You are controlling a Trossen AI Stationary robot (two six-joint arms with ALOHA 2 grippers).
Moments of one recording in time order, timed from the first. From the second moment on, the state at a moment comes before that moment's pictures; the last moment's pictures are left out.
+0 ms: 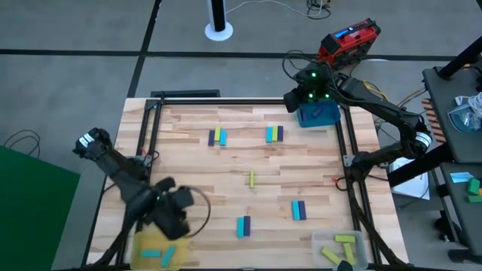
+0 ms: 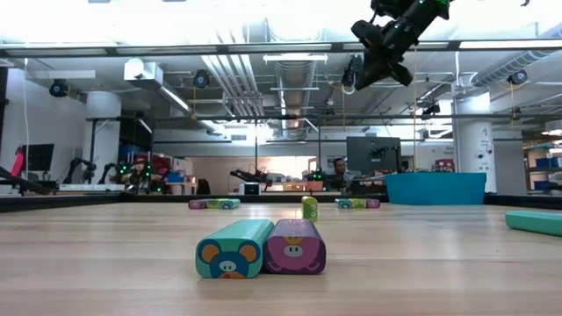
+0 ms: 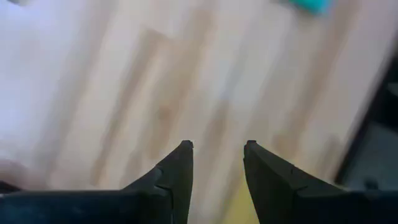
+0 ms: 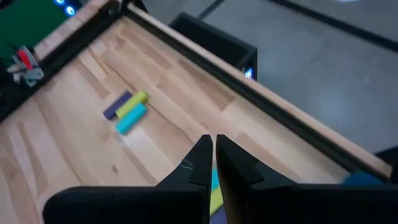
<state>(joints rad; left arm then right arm) -0.76 1.53 1.43 -1.32 -0.24 -1.14 -0.69 1.36 1.30 -0.67 -0.16 0.24</state>
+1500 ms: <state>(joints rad) 0.38 1.47 1.23 -0.76 -0.06 -0.67 -0.70 1.63 1.46 -0.67 -0.17 0.19</state>
